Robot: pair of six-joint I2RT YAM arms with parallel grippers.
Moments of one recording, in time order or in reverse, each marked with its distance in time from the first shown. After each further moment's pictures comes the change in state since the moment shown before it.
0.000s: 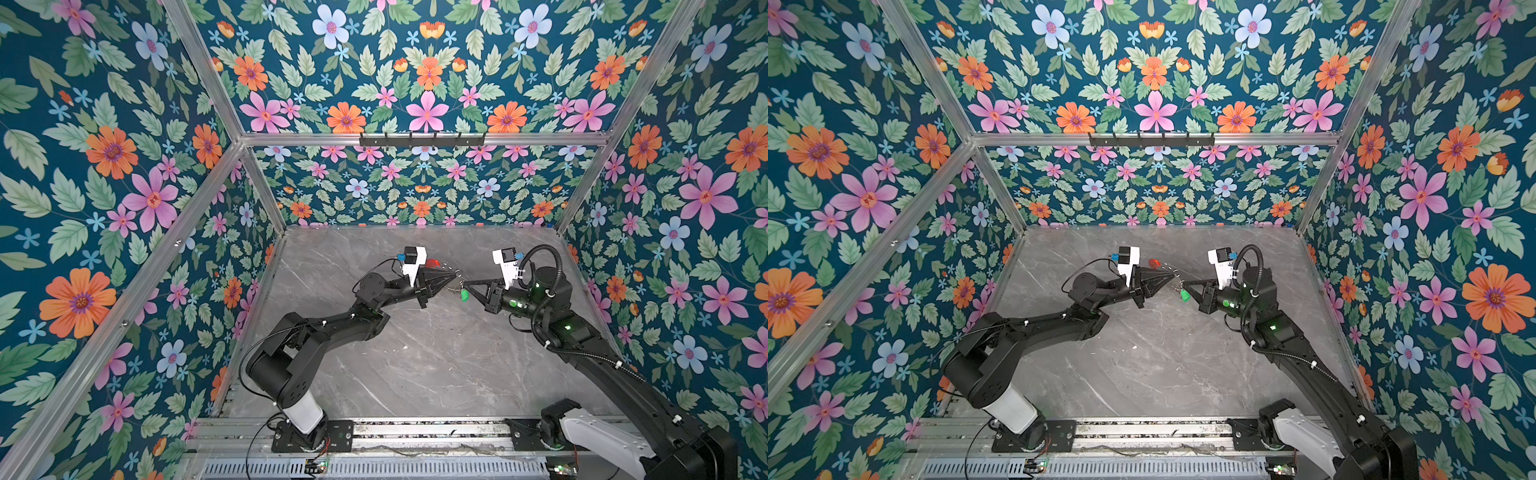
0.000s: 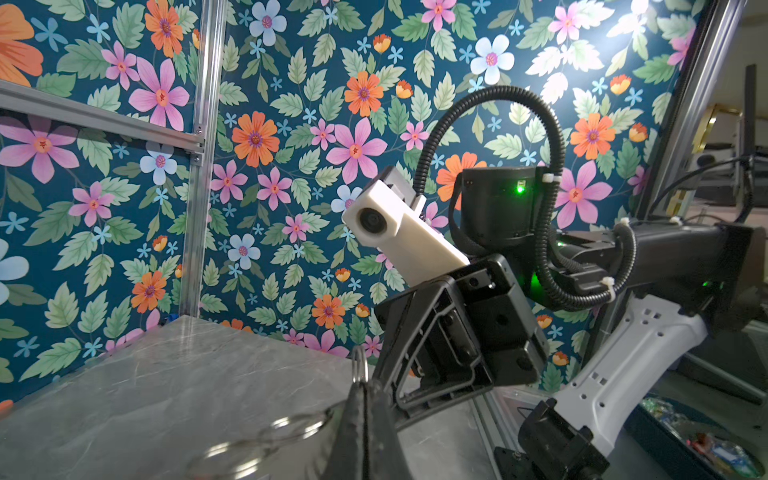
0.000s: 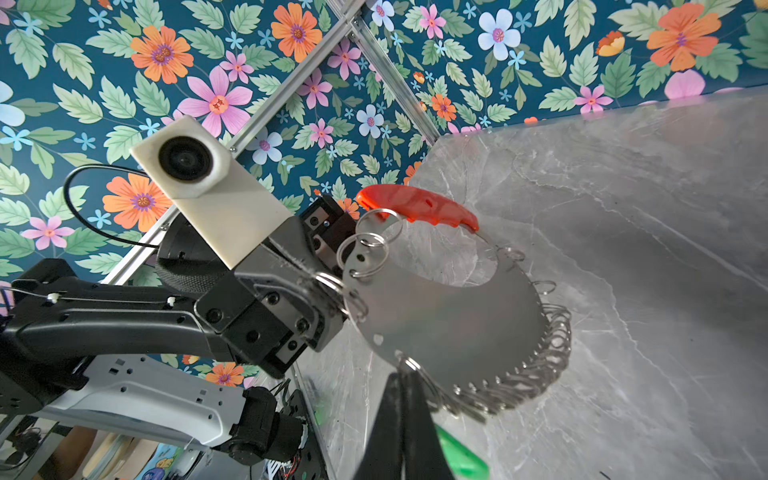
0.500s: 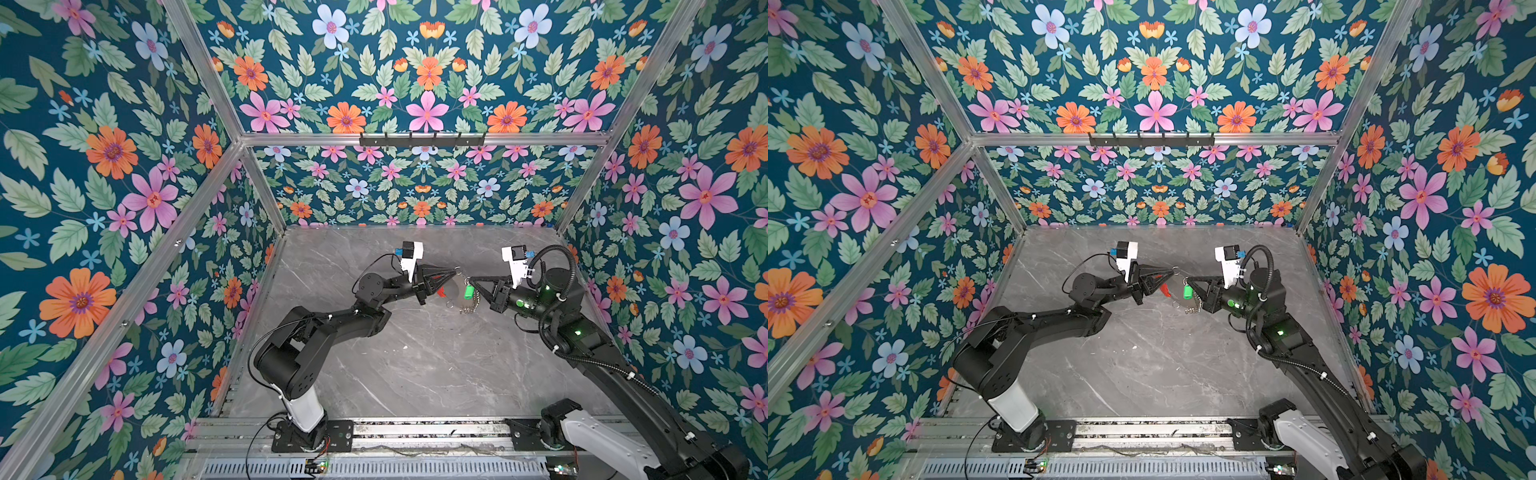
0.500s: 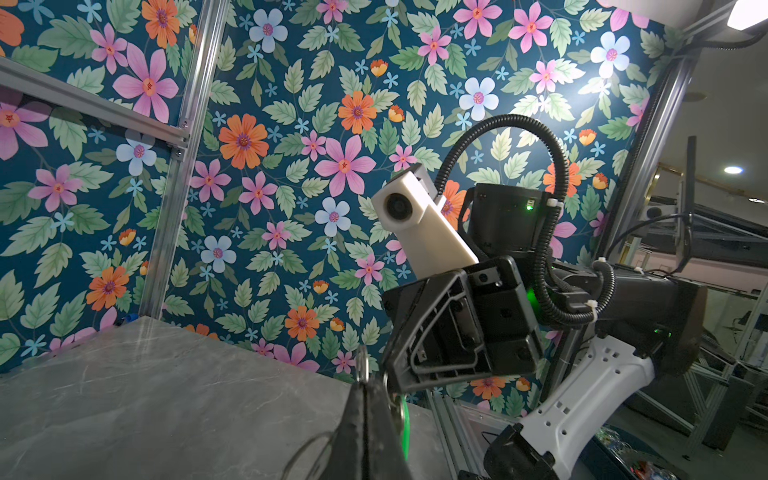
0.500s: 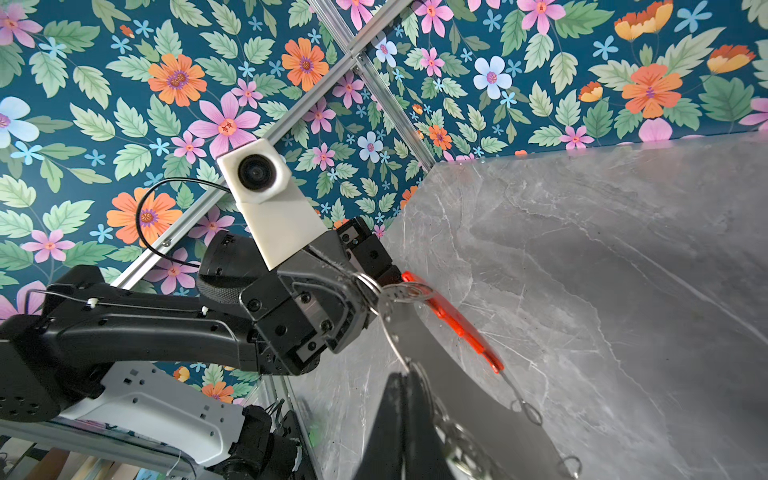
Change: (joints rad) left arm 0.028 0.043 0.014 0.092 0.021 -0.146; right arm -0.002 -0.069 0.025 -0.037 0.042 -0.008
